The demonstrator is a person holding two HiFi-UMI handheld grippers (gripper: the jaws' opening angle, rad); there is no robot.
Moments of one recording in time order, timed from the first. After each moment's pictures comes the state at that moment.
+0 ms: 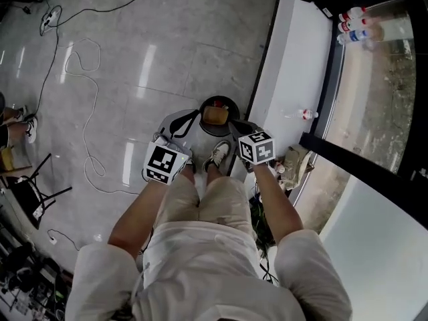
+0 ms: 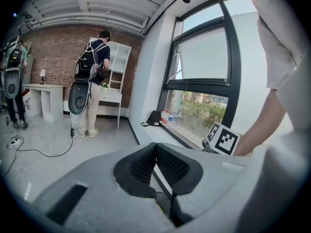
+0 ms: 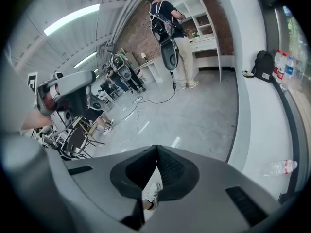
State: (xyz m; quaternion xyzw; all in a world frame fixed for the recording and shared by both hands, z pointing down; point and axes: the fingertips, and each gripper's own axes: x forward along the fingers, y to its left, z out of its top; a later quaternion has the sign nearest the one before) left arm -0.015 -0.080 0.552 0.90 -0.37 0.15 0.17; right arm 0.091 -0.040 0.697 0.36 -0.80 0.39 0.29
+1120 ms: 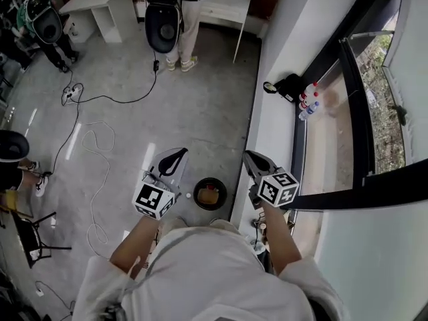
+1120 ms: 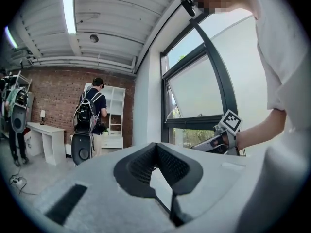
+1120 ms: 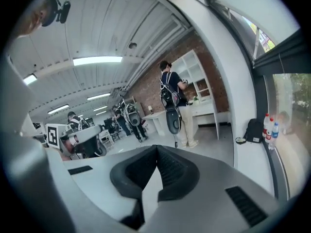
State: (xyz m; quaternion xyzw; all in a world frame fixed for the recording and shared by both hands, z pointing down) left arm -0.037 -0.096 0.275 0.91 -0.41 0.01 0.00; right arm 0.145 -0.113 0.339 0.45 -0.86 0.23 0.06
